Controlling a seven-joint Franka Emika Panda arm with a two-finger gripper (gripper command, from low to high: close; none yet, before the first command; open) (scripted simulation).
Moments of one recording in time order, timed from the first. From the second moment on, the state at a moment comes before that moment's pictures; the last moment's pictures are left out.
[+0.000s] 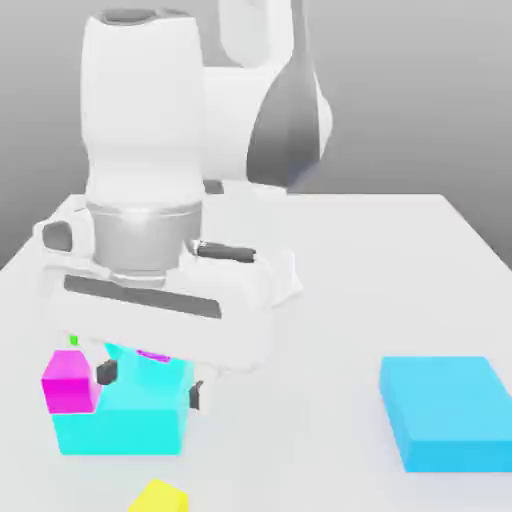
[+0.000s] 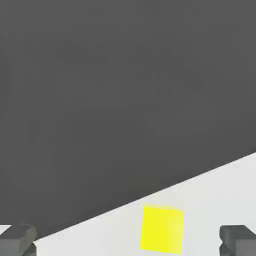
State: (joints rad) arm -0.13 0.17 -0.04 -2.31 0.01 2.61 1.02
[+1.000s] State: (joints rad) arm -0.19 0.06 -0.09 -2.50 0.01 2.56 1.15
